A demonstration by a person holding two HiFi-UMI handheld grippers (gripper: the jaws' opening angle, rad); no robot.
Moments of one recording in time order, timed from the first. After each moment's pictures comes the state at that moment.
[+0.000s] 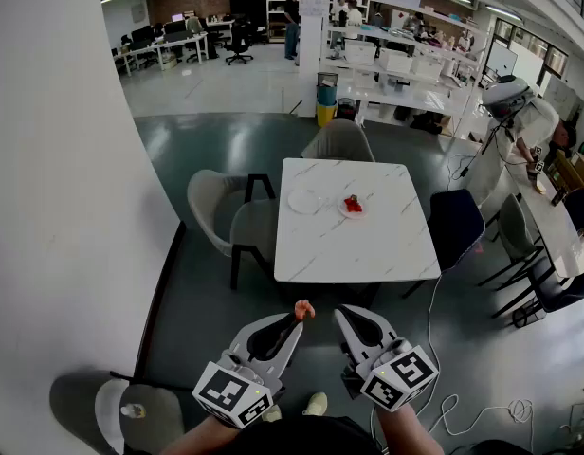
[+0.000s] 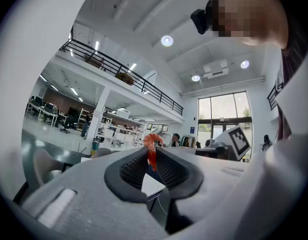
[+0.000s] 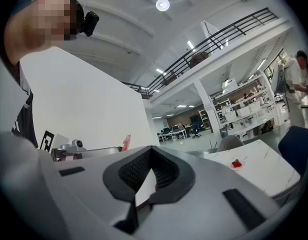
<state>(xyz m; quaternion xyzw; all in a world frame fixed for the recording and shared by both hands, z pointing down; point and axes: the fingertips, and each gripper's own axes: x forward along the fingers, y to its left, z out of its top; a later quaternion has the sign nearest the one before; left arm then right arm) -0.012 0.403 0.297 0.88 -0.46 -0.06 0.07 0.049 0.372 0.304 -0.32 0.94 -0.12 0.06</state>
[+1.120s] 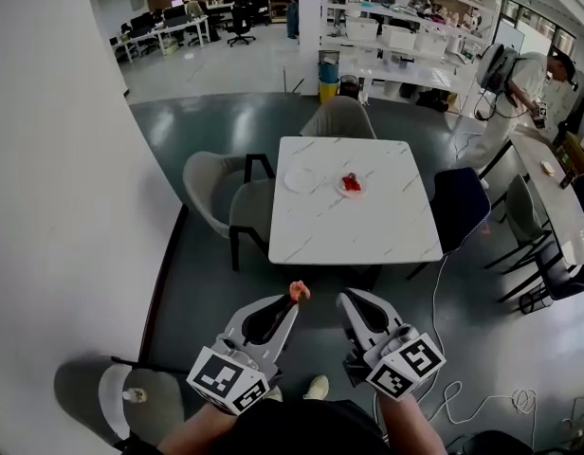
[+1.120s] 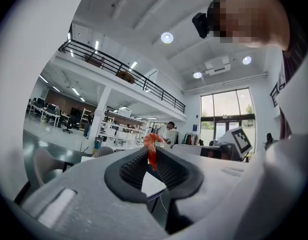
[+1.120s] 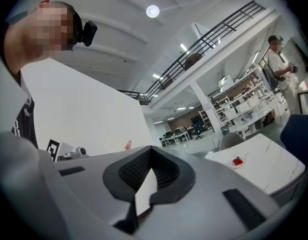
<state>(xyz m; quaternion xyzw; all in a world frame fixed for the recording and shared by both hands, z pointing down) 0.016 0.384 0.310 0.88 -0.48 -0.05 0.07 0.092 0.356 0.312 -0.30 0.94 -0.15 0.10</state>
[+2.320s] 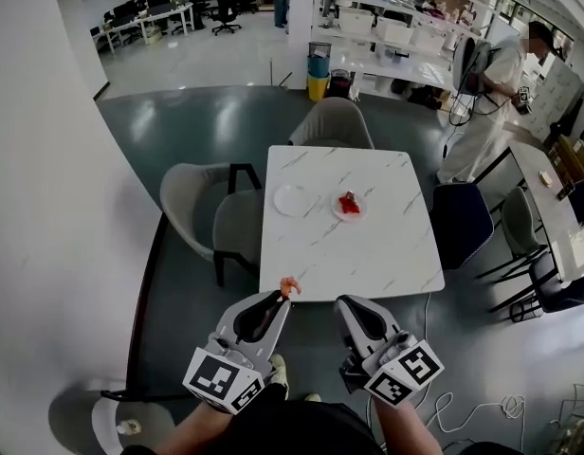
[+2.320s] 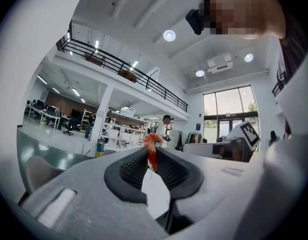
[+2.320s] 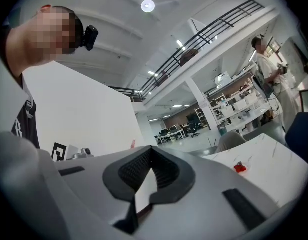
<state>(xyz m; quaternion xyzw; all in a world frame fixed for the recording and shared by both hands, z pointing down) -0.039 0.216 0.325 0.87 -0.48 -0.04 0.06 0.048 0.206 0.325 -0.32 0.93 -0.17 0.09</state>
